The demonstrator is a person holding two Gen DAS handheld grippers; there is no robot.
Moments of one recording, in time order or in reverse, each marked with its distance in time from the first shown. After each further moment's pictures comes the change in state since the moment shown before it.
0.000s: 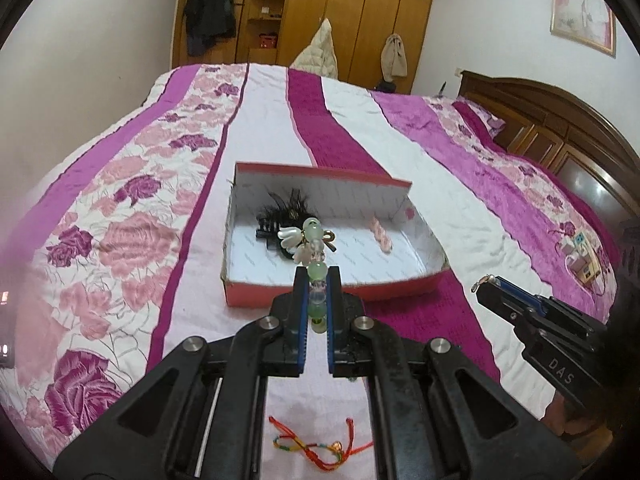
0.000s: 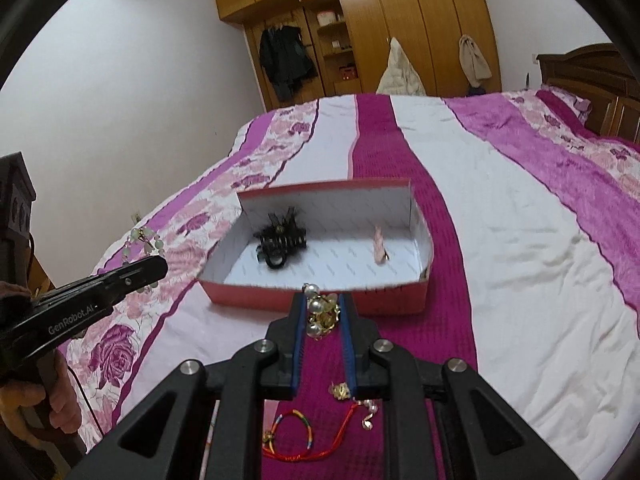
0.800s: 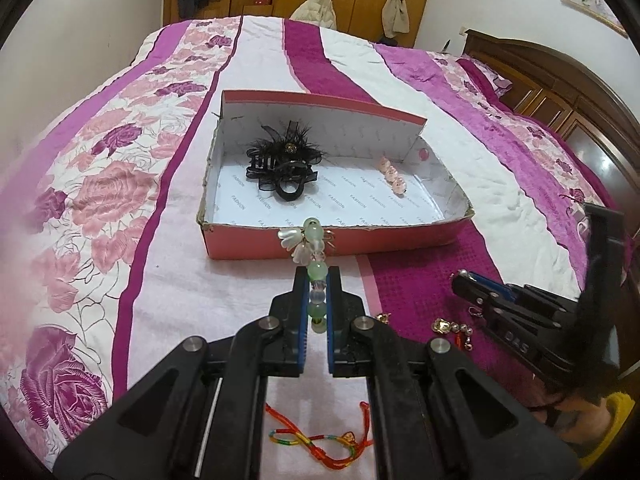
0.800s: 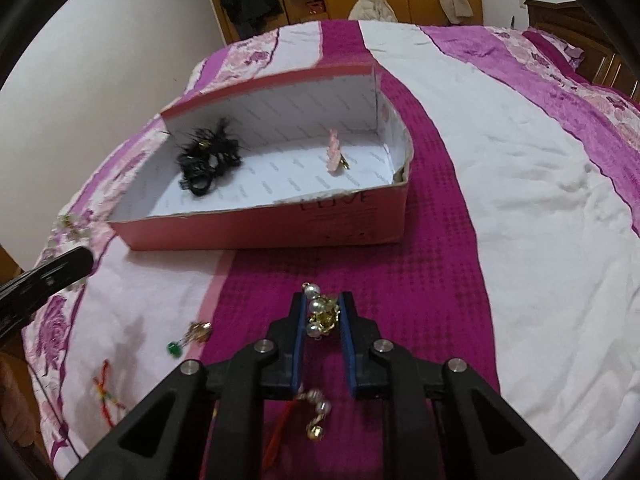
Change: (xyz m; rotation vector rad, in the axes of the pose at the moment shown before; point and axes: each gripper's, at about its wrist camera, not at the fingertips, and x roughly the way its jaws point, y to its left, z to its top) left arm 0.044 0.000 -0.031 0.014 0.176 -0.006; right arm 0.082 -0.036 -0.040 0.060 0.249 -0.092
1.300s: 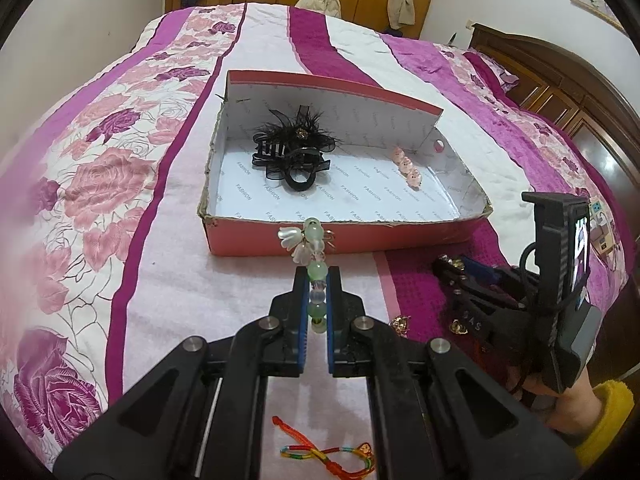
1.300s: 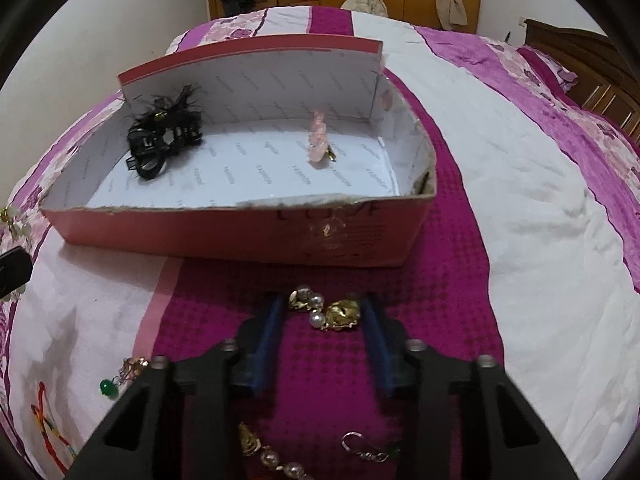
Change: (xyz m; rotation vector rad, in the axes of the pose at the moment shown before) left arm 0.024 0.014 0.001 -0.021 0.042 0.001; right arm 0.054 0.007 0.013 -0.079 0.052 -0.174
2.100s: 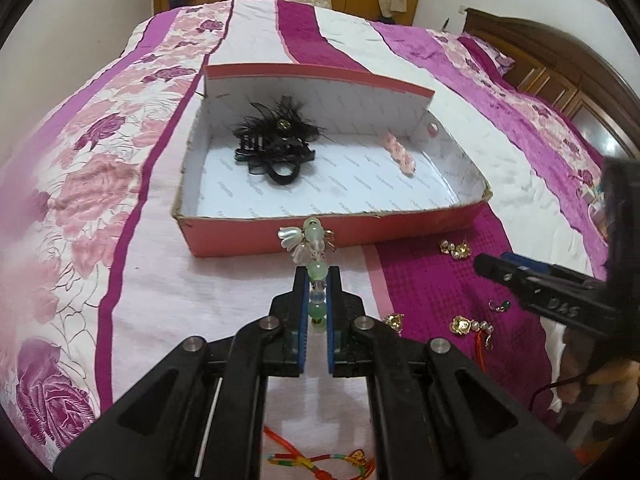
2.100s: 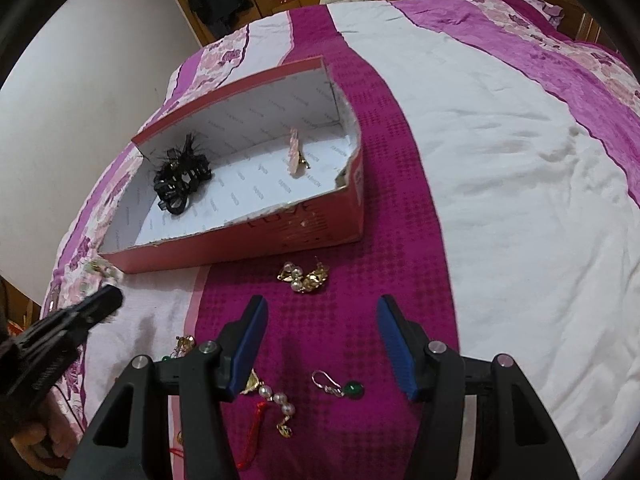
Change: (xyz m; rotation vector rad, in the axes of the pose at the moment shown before) left arm 0.008 -0.014 0.001 0.047 0.030 0.012; right arm -0.038 -0.049 -0.002 0.200 0.036 0.191
